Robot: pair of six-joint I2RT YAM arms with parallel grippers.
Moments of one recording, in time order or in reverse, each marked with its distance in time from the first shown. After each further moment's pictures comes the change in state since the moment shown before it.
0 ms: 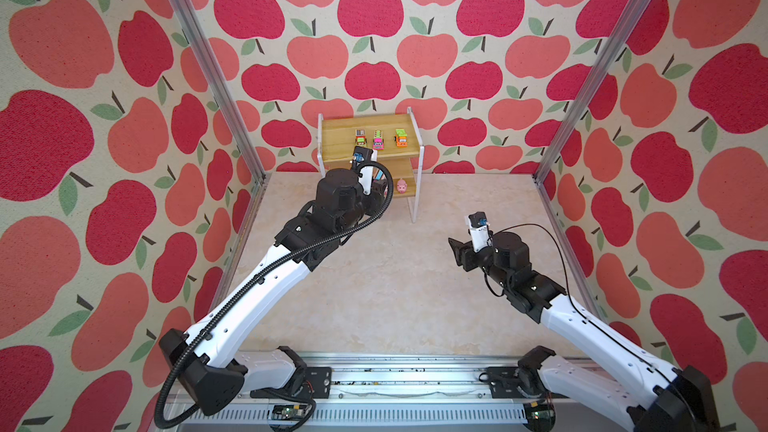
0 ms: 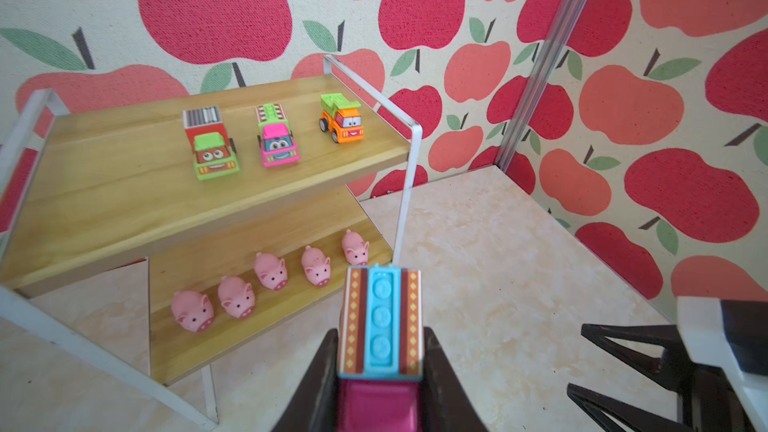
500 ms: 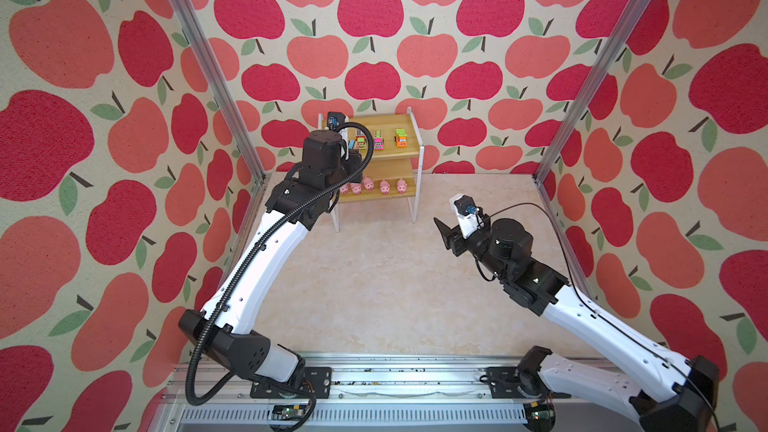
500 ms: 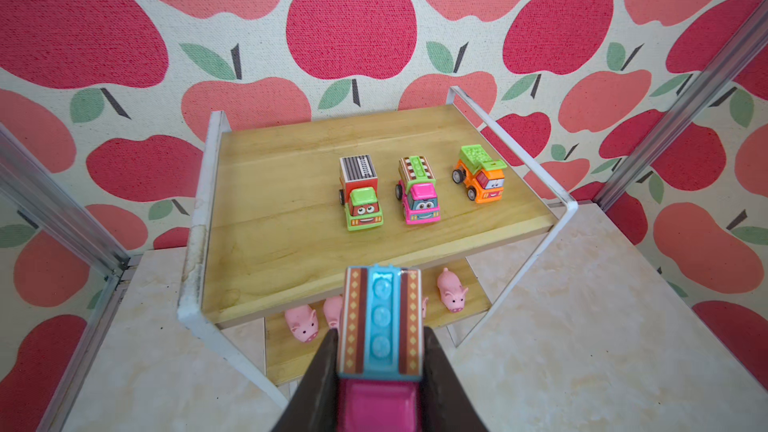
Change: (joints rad) left arm 0.191 0.195 0.319 -0.183 -0.048 -0.008; right arm 0.145 0.042 0.218 0.038 0.077 -0.182
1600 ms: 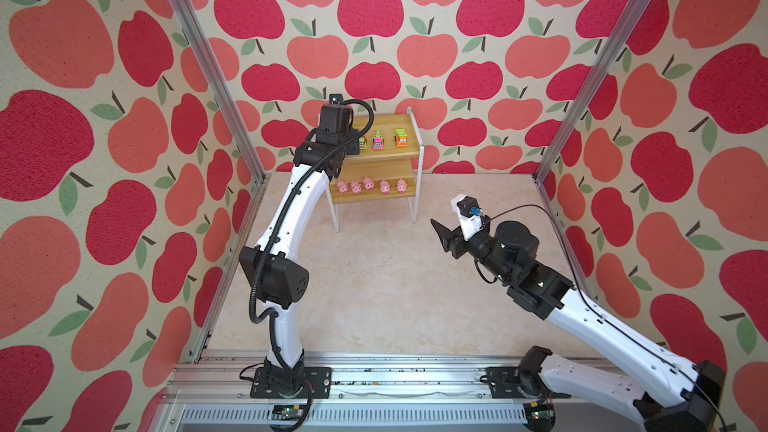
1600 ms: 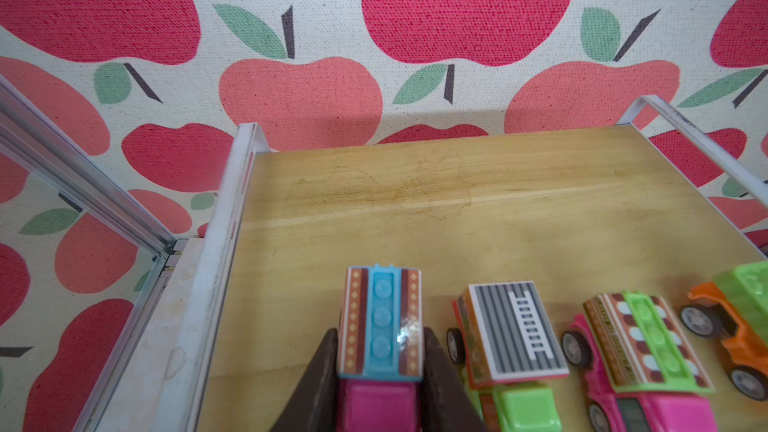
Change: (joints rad) left arm 0.119 0.481 0.486 -0.134 -0.064 -0.008; right arm 0.032 -0.032 0.001 0.001 -0.045 0.046
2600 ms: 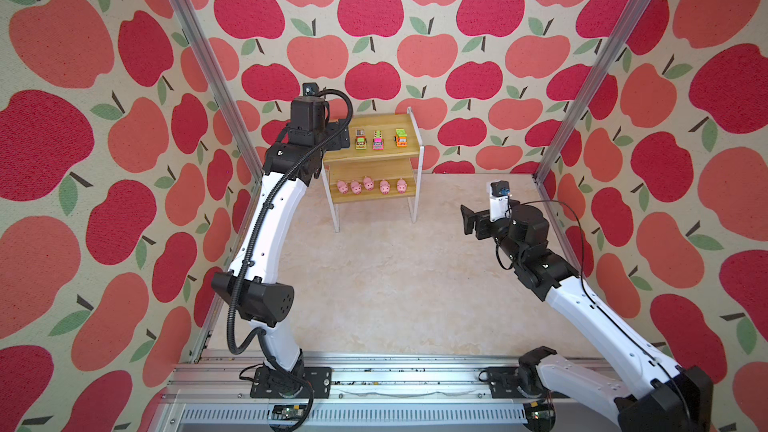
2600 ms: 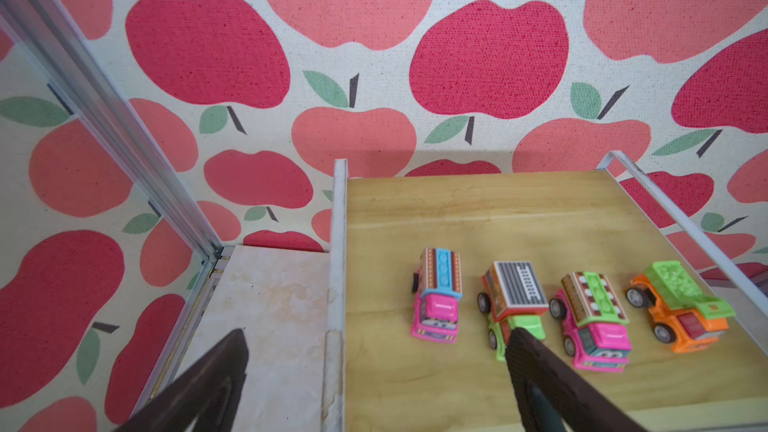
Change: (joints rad) left arm 0.074 -0.279 -0.180 -0.013 0.014 0.001; right arm -0.410 0.050 -0.067 -0.032 0.002 0.143
